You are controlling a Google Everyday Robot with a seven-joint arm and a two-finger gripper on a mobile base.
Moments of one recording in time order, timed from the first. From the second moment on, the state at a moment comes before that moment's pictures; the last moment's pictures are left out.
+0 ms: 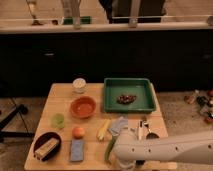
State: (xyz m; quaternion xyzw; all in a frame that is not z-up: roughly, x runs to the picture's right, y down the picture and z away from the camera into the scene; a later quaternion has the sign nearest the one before) arm 0.091 0.399 0.708 -0.42 -0.04 -0.14 0.90
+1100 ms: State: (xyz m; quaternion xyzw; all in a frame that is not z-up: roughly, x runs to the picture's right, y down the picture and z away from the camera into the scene) arm 0.088 0.351 0.648 -0.40 0.03 0.01 0.92
